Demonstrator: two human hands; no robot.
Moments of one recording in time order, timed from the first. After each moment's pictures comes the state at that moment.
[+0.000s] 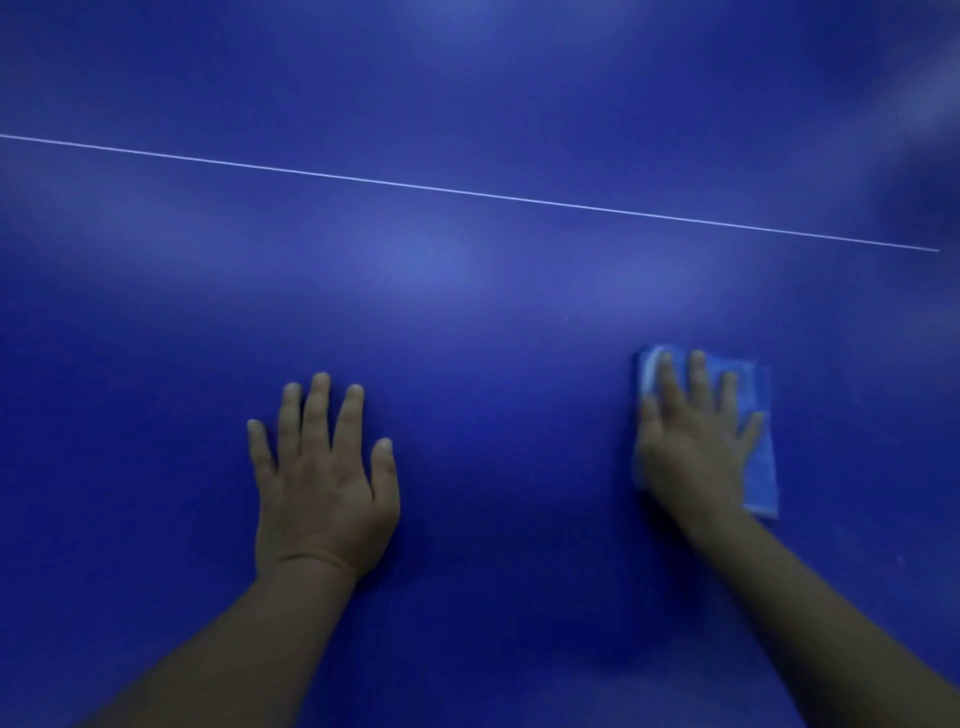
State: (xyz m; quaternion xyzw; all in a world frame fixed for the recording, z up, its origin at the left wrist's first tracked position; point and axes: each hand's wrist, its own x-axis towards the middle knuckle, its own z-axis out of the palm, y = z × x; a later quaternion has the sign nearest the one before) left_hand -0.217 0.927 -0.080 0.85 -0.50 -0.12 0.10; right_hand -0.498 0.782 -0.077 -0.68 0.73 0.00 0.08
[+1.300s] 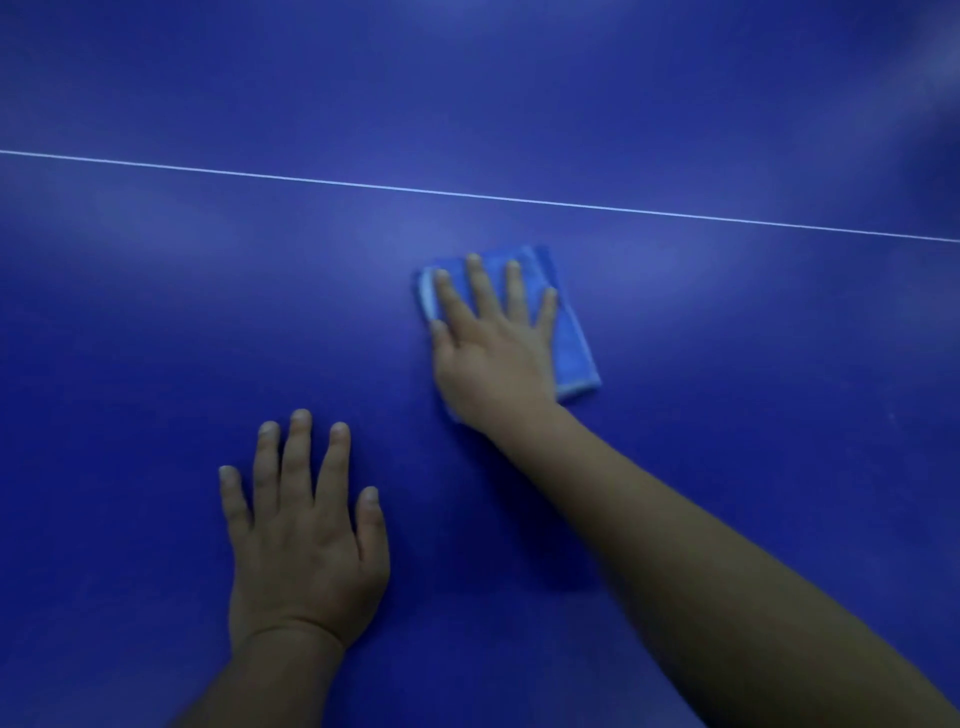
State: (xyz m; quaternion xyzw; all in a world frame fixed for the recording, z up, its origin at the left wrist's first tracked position) left_hand -0.220 0.923 -0.081 0.85 -0.51 -0.09 0.09; right_hand -0.314 0.729 -0.091 -0.84 0.53 -0.02 0.07
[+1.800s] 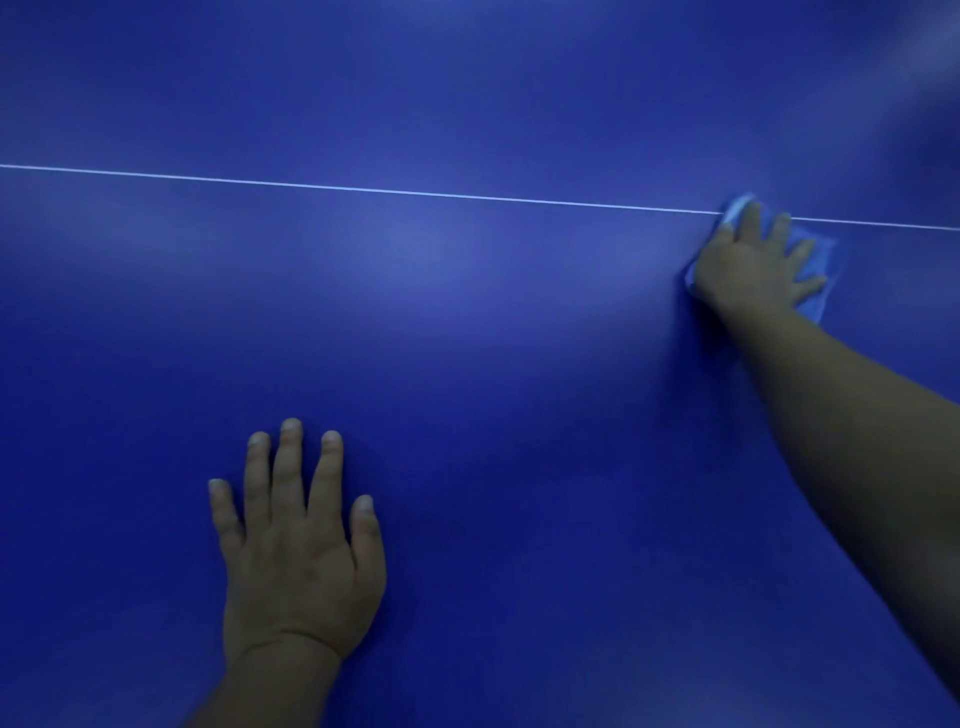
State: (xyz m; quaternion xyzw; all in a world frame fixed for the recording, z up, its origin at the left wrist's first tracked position) left_hand -0.220 0.923 -0.077 0.85 -0.51 -0.12 0.07; right_hand -0.502 0.564 -0.069 -0.54 0.84 -0.01 0.08
